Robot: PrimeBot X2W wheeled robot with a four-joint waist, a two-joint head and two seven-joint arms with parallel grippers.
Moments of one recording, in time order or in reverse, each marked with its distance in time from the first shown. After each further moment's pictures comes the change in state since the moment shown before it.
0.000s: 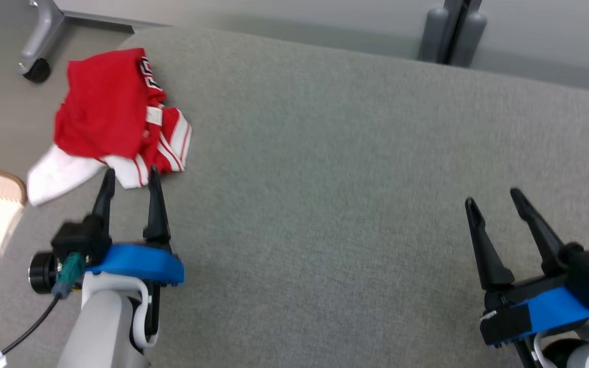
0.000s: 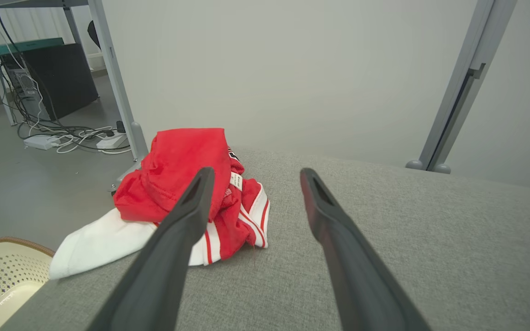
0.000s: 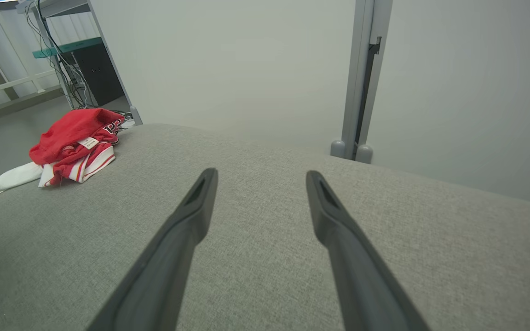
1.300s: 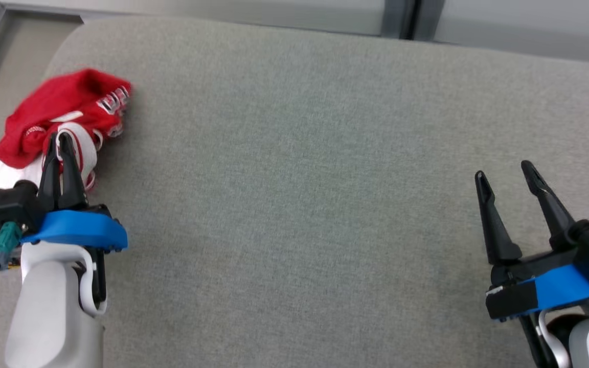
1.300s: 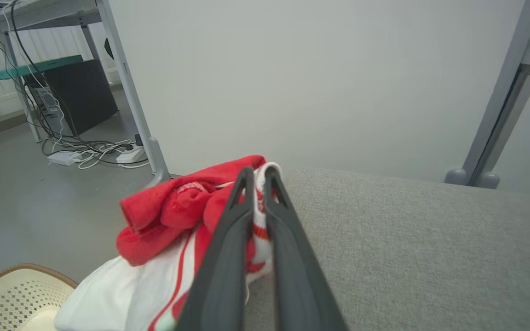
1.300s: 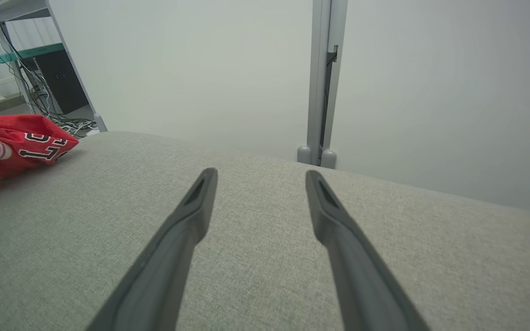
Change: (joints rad) left arm -0.173 0.013 0.219 0.156 0.117 -0.057 0.000; right arm -0.107 -0.041 -0.006 0.054 0.008 0.000 -0.053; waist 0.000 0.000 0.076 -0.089
